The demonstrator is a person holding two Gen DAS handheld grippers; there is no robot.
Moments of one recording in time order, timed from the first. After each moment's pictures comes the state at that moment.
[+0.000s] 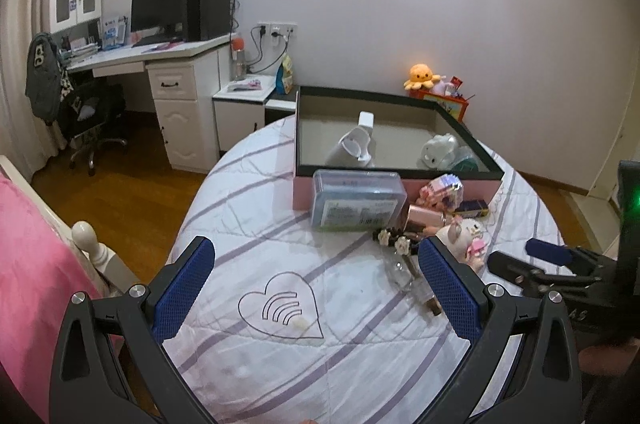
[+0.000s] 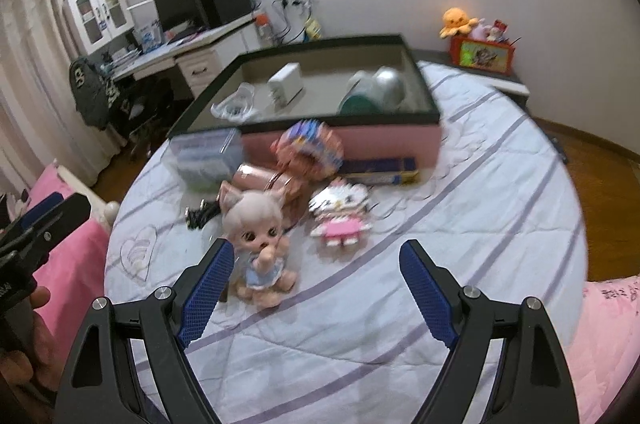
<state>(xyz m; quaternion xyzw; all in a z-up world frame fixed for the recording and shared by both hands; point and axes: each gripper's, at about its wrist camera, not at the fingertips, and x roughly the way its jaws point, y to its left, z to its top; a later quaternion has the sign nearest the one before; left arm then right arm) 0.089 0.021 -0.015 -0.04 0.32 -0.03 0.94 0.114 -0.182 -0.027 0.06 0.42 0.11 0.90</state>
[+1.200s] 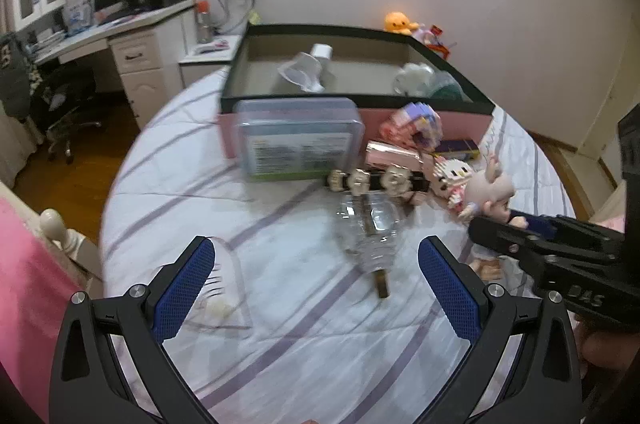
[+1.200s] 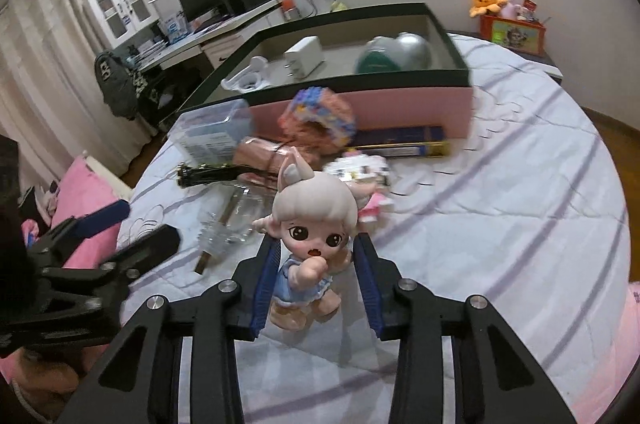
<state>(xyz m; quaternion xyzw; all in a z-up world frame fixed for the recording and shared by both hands) 0.119 -0.036 -0.067 -0.01 0.40 -0.08 0.91 0.124 -0.197 -0.054 0.09 0.43 0.16 0.88</state>
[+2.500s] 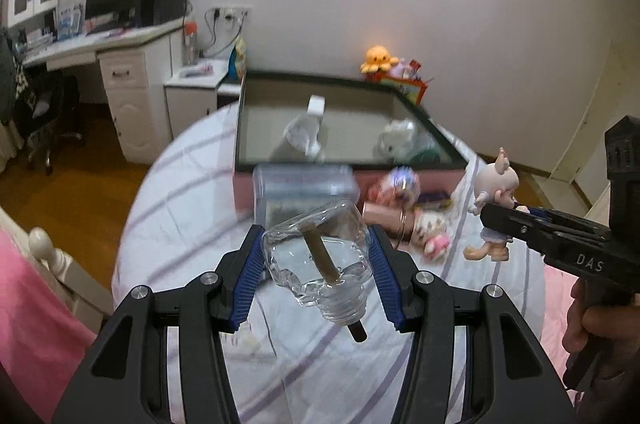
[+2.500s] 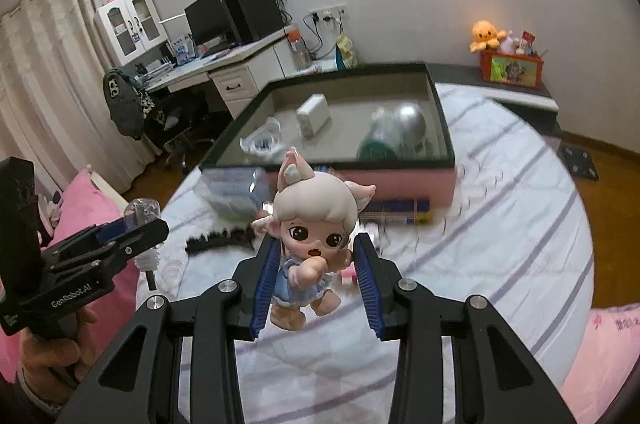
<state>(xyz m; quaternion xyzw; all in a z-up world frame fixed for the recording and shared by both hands) 0.113 0.004 -0.013 -0.05 0.34 -0.12 0.93 0.131 -0.201 0.003 0.08 0.38 0.17 0.91</state>
